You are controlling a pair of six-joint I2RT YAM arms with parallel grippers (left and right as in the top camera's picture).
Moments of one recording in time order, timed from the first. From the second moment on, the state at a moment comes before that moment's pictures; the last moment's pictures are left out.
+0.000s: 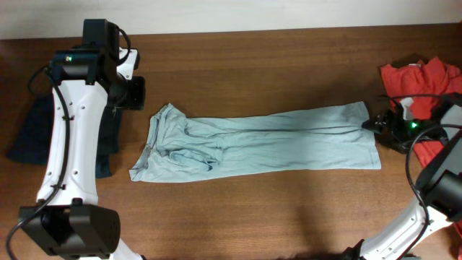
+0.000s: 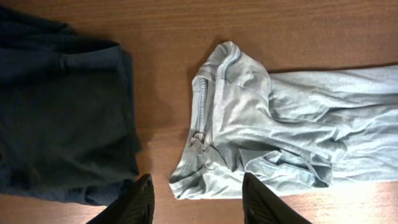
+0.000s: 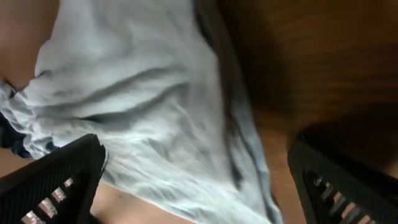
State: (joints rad) left arm -0.02 1.80 1.89 -1.35 -0.02 0.06; right arm -0.63 2.14 1.49 -0.99 -0.65 -0.23
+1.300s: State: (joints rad) left arm -0.02 1.80 1.89 -1.39 -0.02 0.06; right arm -0.59 2.18 1.53 -0.99 -0.63 -0.37
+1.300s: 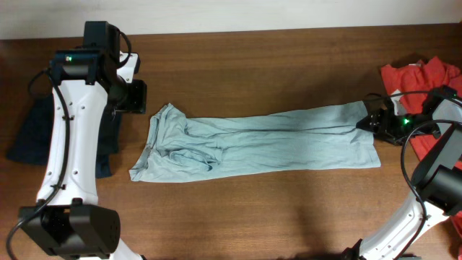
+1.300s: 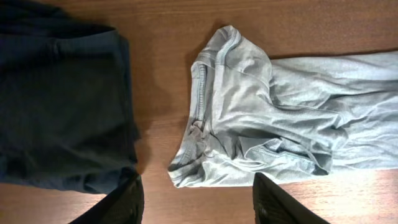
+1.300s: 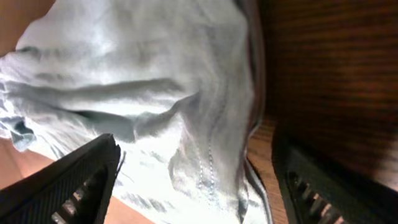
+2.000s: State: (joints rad) left arm -0.02 1.80 1.89 -1.38 -0.02 0.06; right arm -0.59 2.19 1.53 -1.09 -0.58 -0.46
